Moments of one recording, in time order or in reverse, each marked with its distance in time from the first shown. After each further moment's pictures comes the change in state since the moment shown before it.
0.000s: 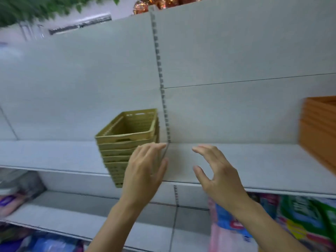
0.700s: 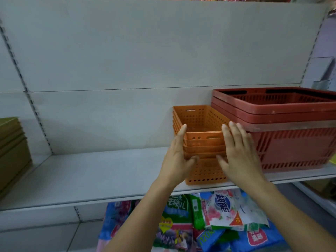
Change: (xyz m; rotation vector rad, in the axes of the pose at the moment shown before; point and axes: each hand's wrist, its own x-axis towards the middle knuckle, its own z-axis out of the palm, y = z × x) left_hand 0.070 0.359 0.304 -0.563 -0.481 -0.122; right_hand -0.047 0.274 -0.352 -0.872 0.007 0.249
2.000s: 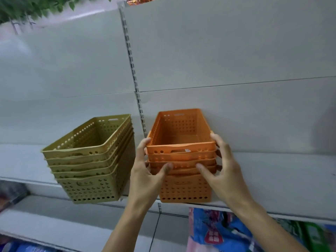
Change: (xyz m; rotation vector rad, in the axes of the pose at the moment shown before) left_hand -0.130 -0.157 -0.298 -0.120 0.506 -0.233; right_hand 0.015 -0.347 0.060 1.236 -0.179 -0.073
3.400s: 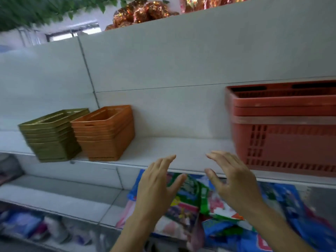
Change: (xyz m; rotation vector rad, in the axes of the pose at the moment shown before) left_hand -0.242 0.191 0.306 0.604 -0.084 0.254; right_hand -0.178 0.031 -0.403 -0.591 0.014 -0.208
